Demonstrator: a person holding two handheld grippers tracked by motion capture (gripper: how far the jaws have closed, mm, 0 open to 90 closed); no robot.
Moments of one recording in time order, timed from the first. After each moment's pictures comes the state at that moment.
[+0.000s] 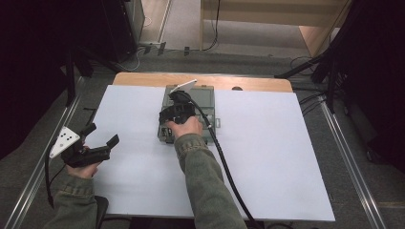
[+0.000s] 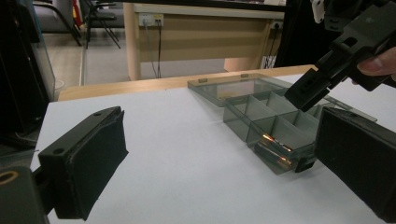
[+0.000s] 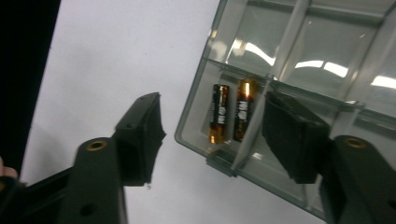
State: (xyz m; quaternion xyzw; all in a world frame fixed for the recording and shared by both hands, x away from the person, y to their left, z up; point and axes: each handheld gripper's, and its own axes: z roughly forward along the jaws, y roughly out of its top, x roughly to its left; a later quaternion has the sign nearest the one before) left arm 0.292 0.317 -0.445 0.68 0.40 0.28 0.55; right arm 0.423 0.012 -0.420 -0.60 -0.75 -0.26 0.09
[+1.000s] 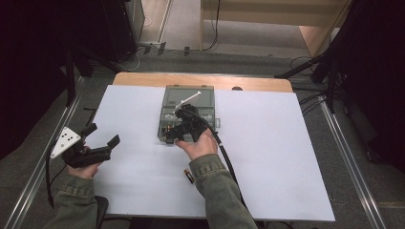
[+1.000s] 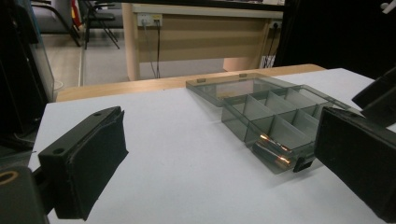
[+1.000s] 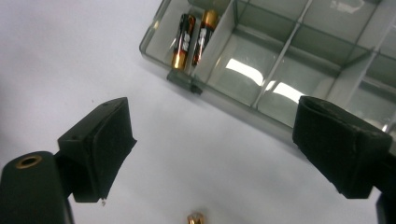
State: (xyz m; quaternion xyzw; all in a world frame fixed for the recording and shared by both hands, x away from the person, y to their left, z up) left arm 0.291 0.316 -0.445 0.68 0.40 0.28 0.55; right arm 0.356 -0.008 -0.411 -0.56 -0.80 -0.22 -0.01
